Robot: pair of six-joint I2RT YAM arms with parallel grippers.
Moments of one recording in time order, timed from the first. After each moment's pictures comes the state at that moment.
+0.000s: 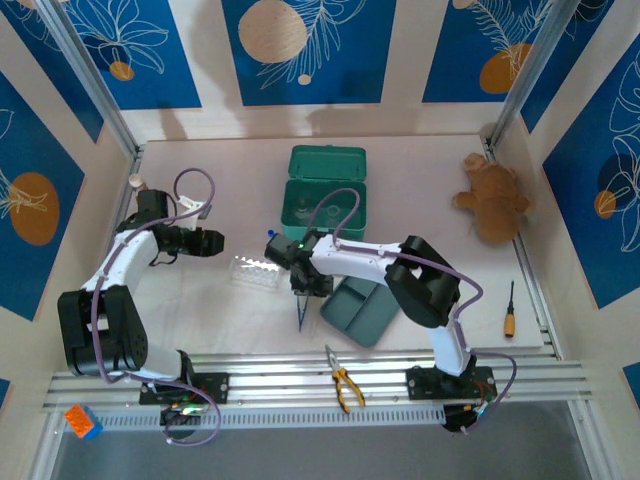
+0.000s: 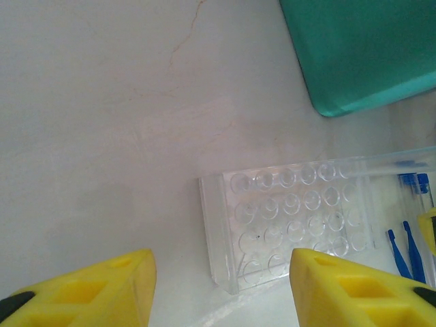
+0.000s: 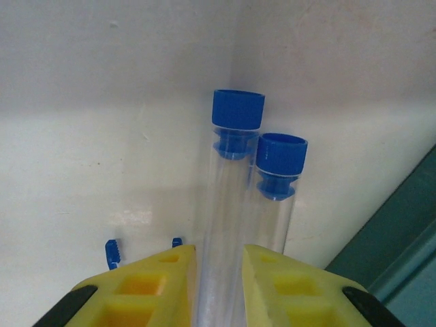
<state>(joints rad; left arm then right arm) 0.12 1.43 0.95 -0.65 0.58 0.26 0.99 2.02 1.47 -0.96 0.15 1.09</state>
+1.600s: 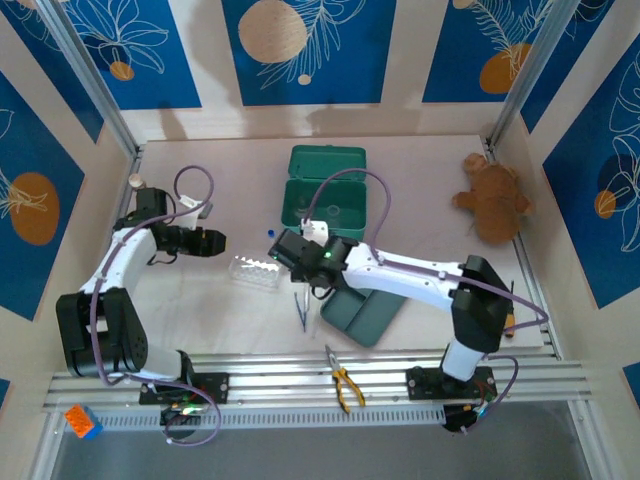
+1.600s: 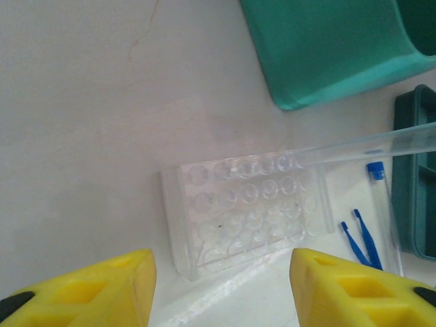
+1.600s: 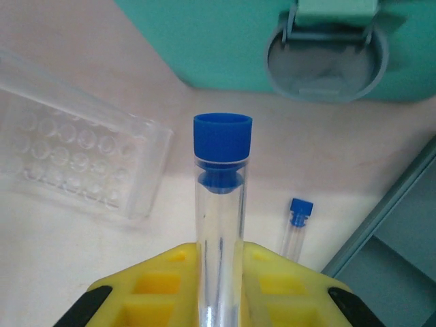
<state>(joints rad) 0.12 1.42 0.99 -0.75 0.67 0.27 1.09 1.67 1.34 -0.78 0.43 0.99</state>
